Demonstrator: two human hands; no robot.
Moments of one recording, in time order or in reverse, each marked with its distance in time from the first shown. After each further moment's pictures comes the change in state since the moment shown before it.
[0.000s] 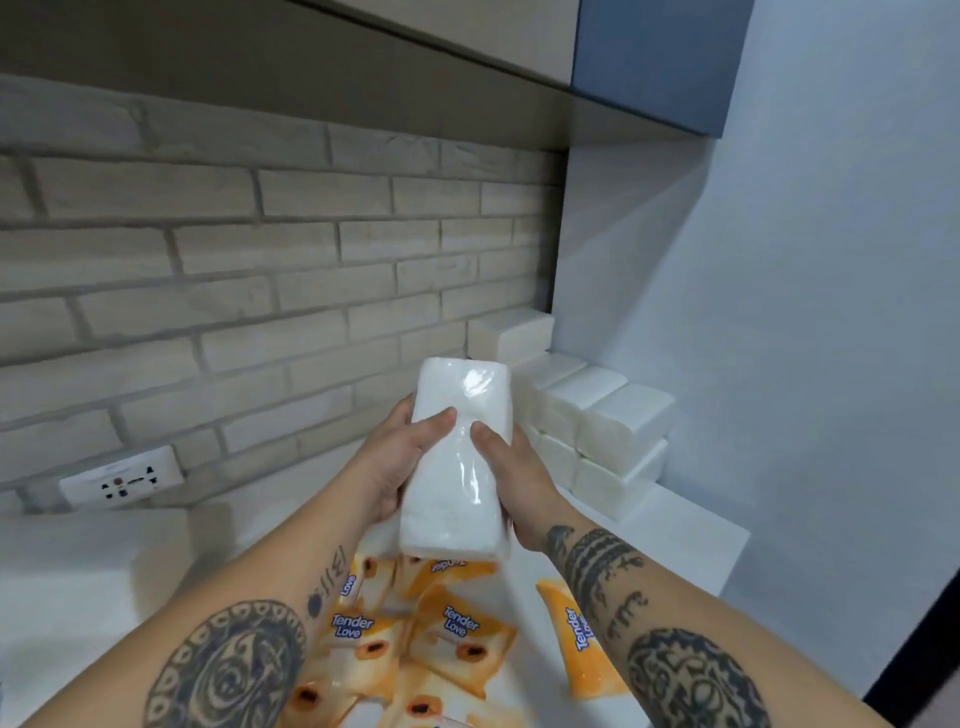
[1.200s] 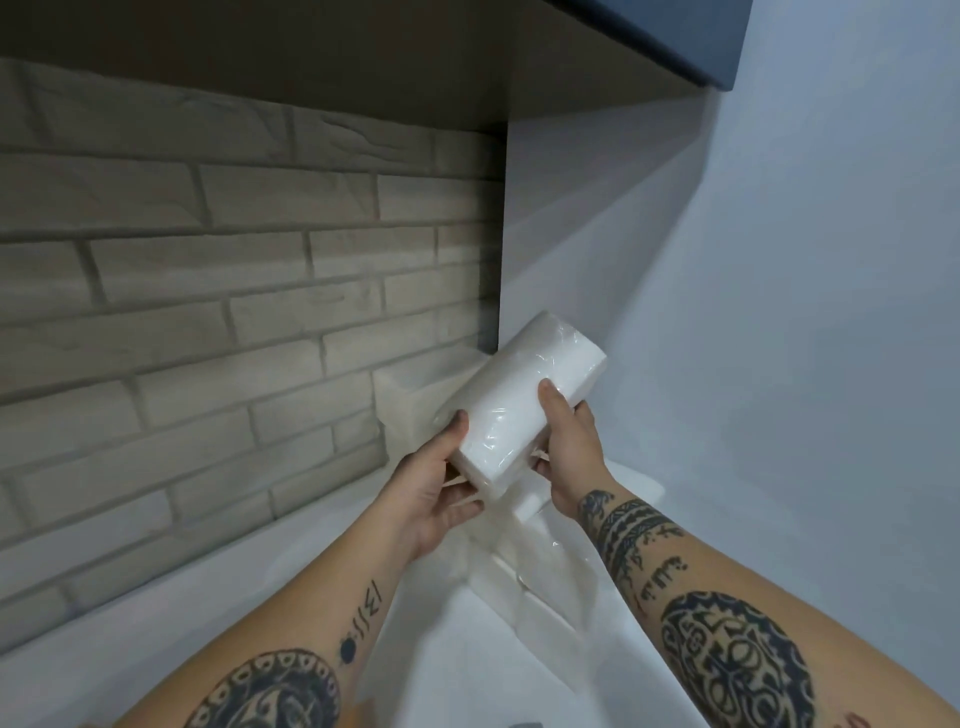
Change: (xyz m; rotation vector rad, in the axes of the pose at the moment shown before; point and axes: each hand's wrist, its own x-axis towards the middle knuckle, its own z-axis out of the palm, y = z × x) left_hand 0.280 -0.042 0.141 -0.131 0.133 -0.253; right_hand 0.258 -0.039 -0.222 0.171 0.329 -0.016
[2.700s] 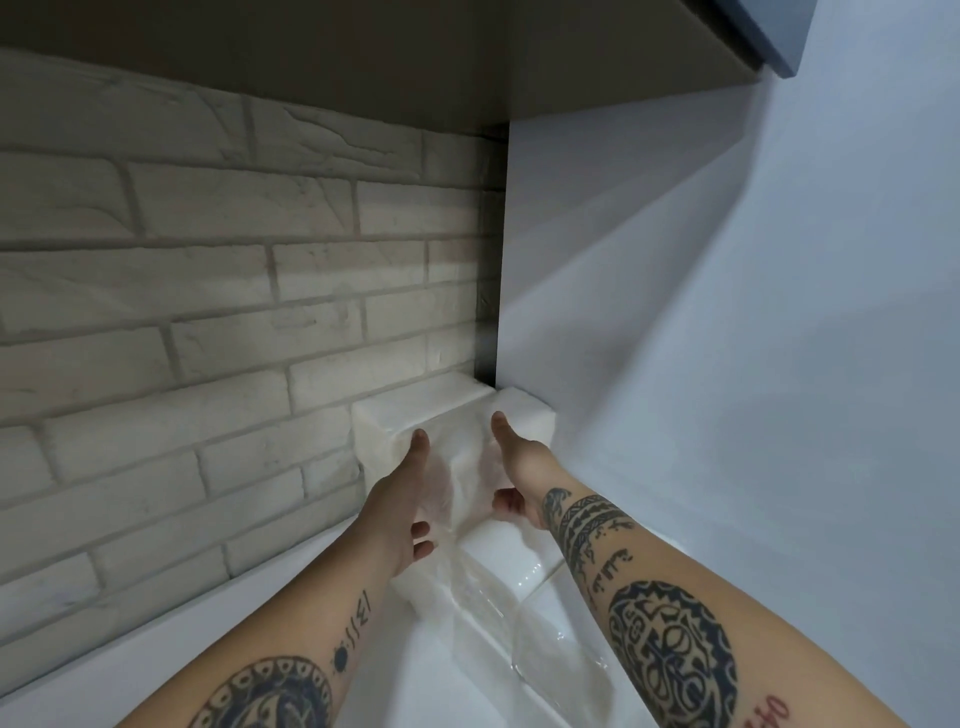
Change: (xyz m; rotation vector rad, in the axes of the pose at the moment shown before) left_hand 0.066 0.026 0.002 0.148 0.356 -0.121; right_hand 0.091 0.008 0.034 -0.374 -0.095 0.371
